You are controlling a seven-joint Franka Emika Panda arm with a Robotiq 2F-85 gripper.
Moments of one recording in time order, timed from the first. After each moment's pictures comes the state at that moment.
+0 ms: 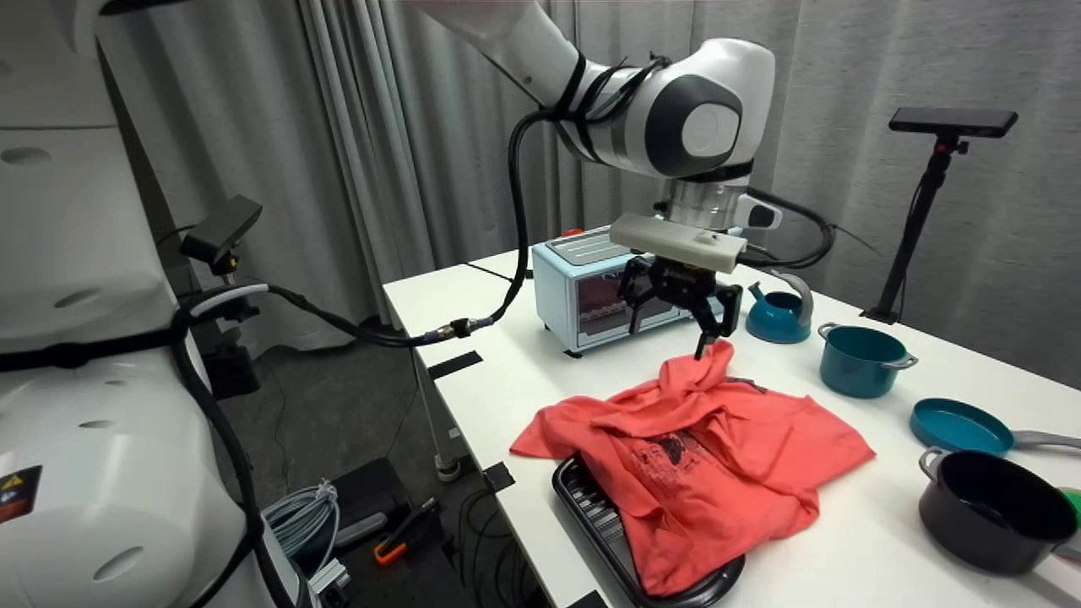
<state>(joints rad) -0.04 0.14 -0.02 -2.06 0.04 2.04 -0.36</state>
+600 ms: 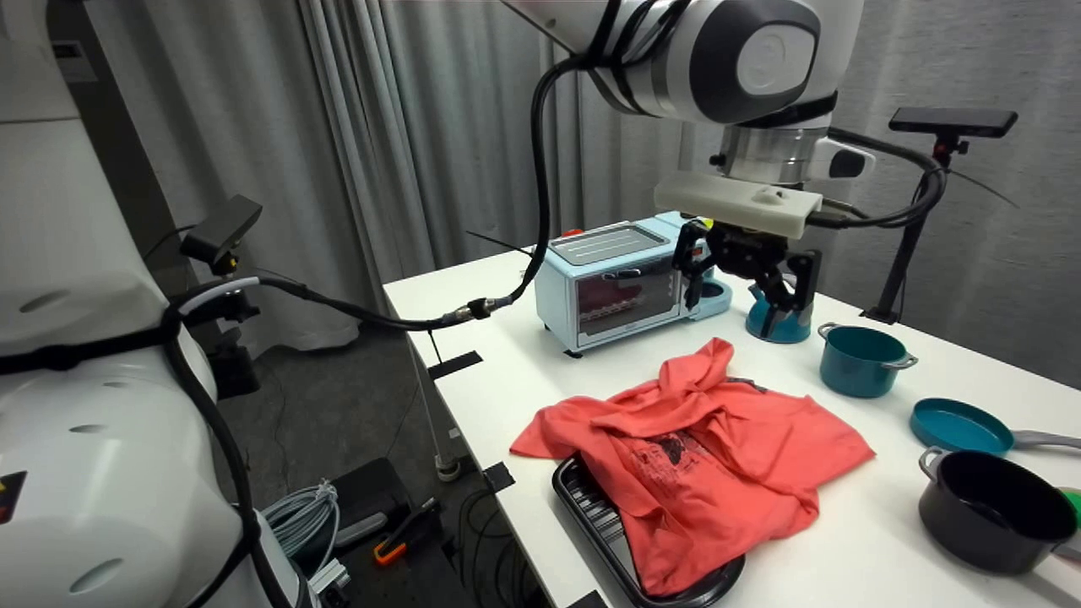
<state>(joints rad) -0.10 0.07 -0.09 -2.01 0.06 2.04 -0.35</state>
